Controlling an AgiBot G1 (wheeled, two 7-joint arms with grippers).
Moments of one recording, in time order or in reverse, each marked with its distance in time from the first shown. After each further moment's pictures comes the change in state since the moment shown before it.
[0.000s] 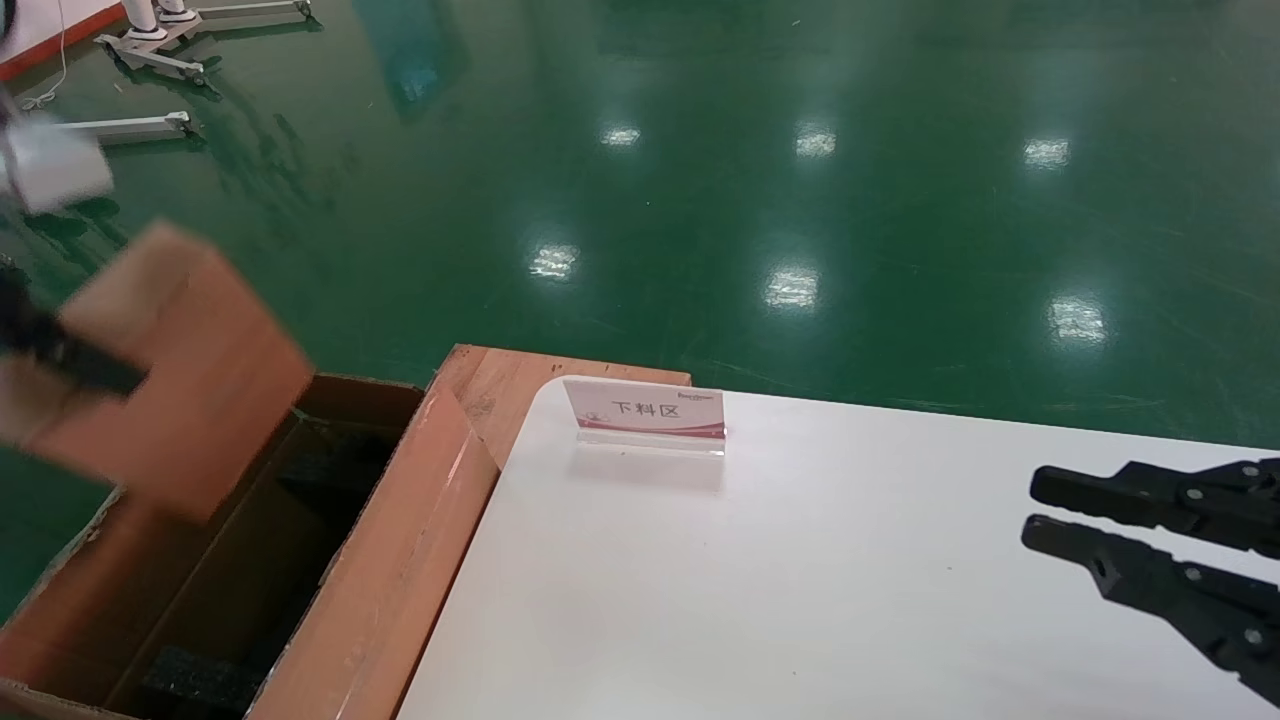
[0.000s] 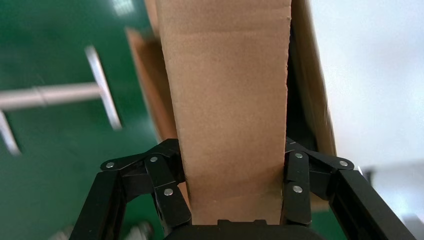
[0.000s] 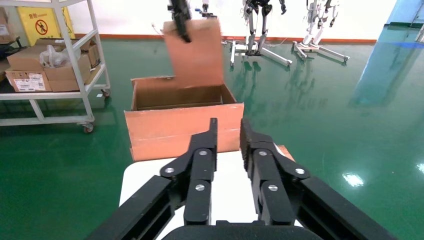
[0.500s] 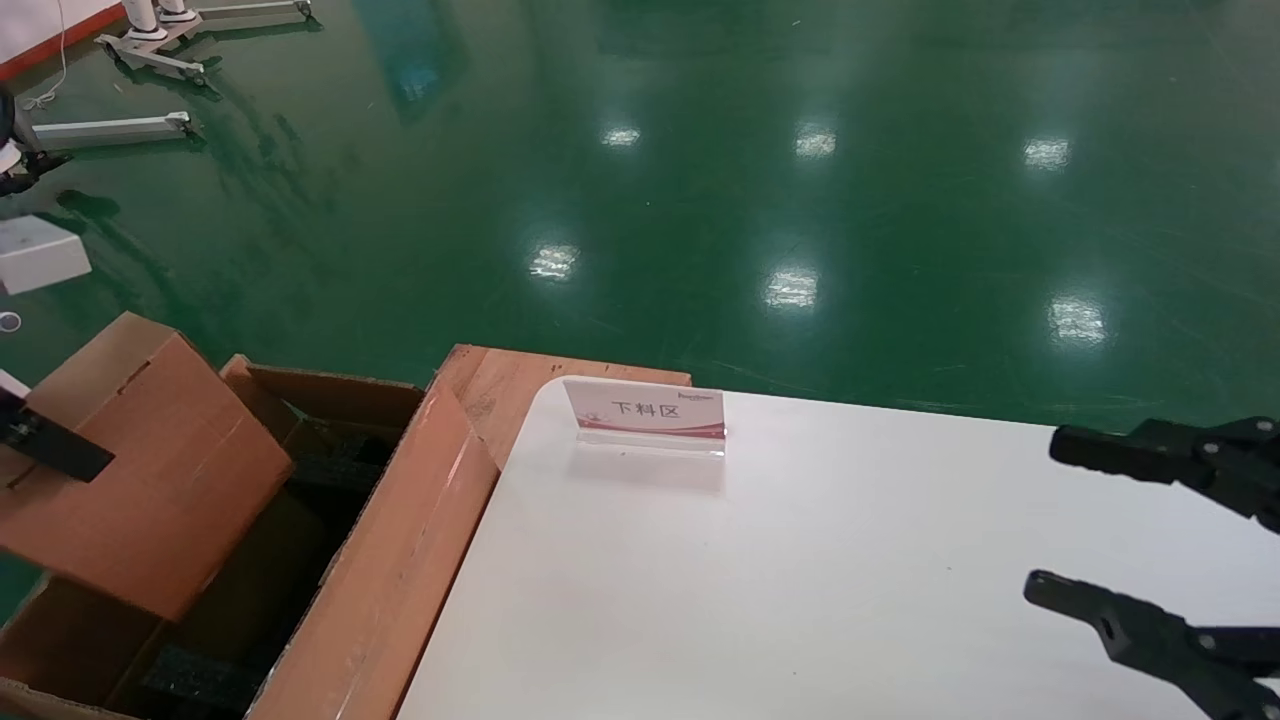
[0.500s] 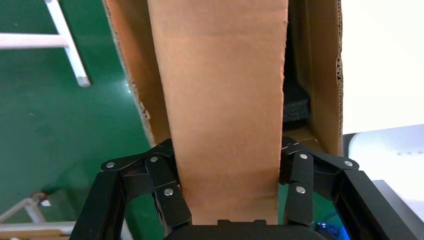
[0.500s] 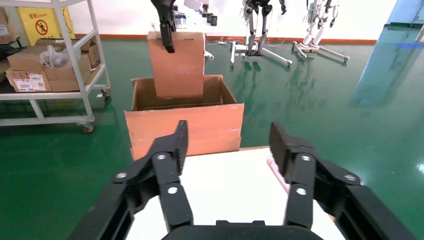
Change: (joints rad) left arm 0.011 0.008 0.252 0.142 -0.147 -0.031 0.098; right arm 0.000 0.000 -0.001 0.000 0.001 0.000 0.000
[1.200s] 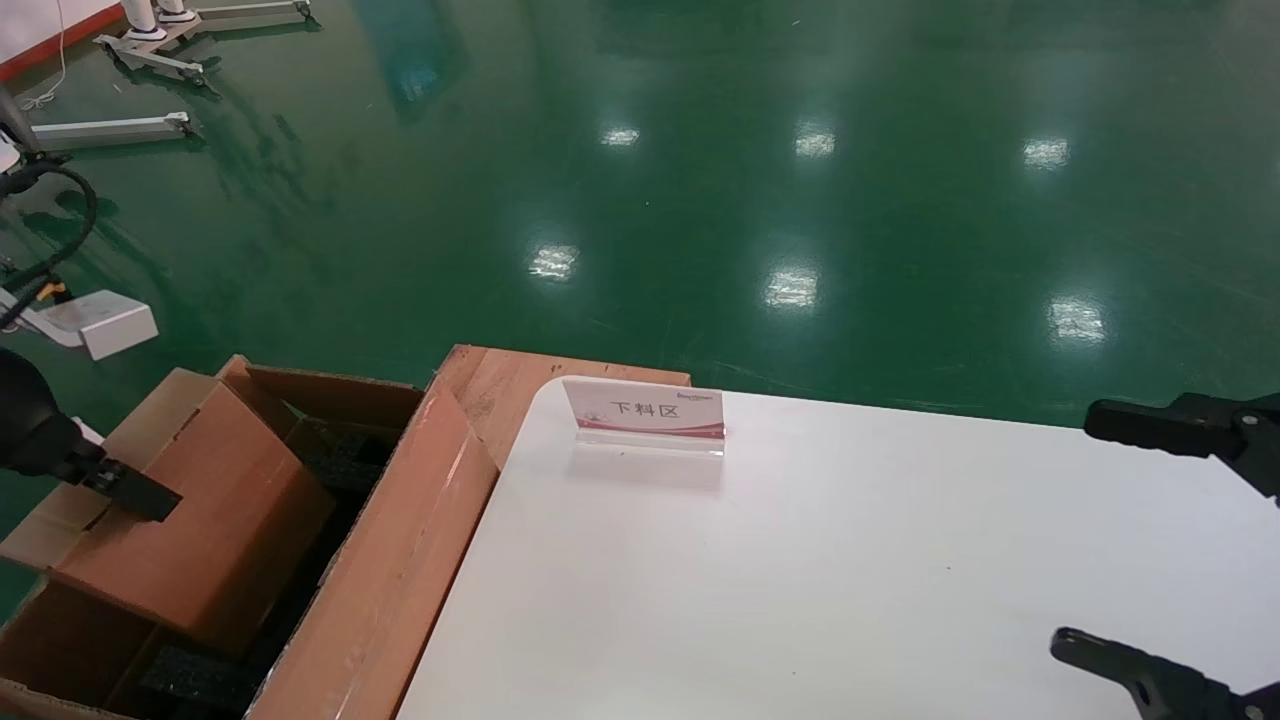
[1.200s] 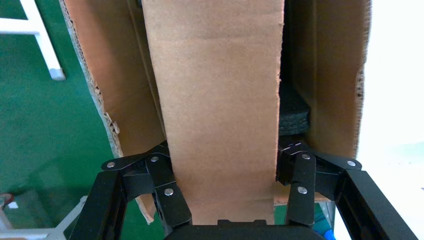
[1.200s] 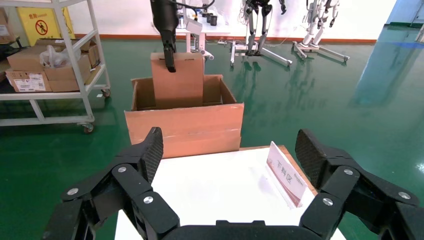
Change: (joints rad) left arm 0.163 -0.045 0.014 0.020 -0.040 -0.142 -0.013; right arm 0.000 0.001 -0.001 0.000 0.001 0.001 -0.001
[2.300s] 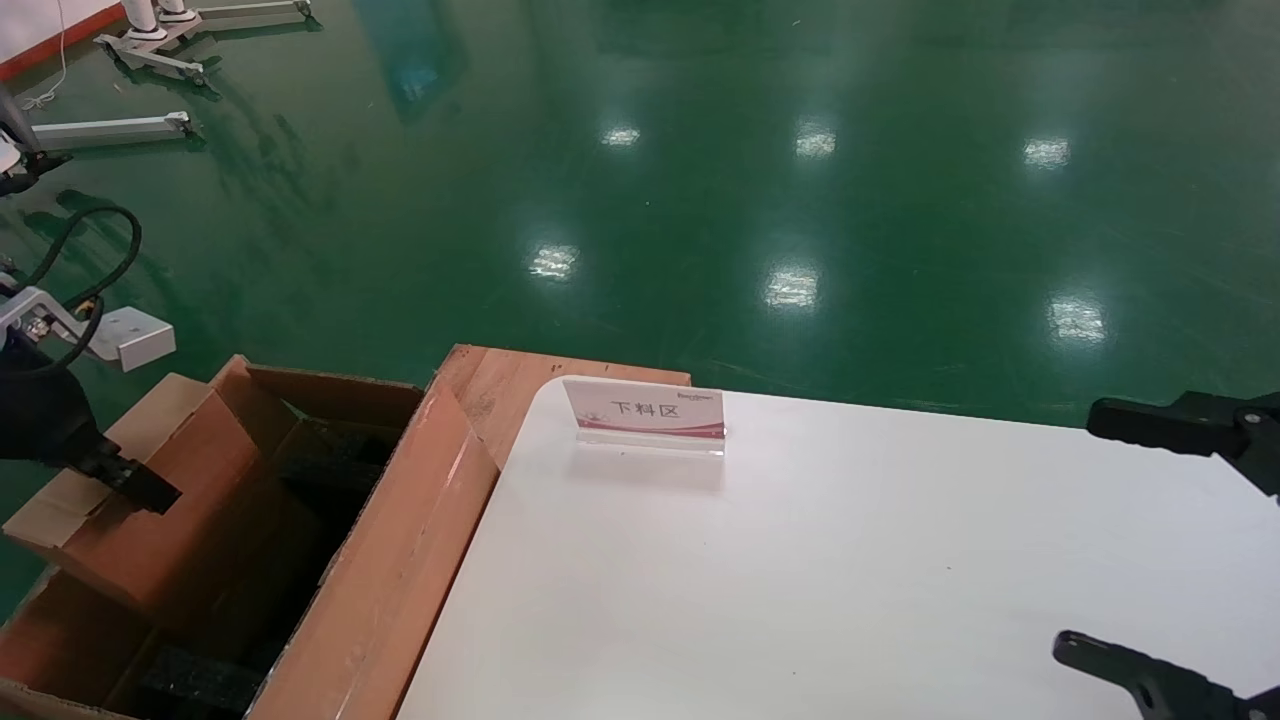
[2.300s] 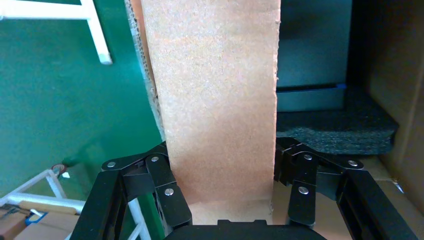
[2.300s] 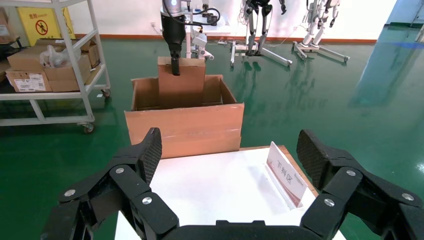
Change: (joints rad) left arm 0.265 0.088 0.010 0.180 0.004 -0.160 0.033; right arm 0.000 0.001 -0.002 0.000 0.001 0.001 -0.001
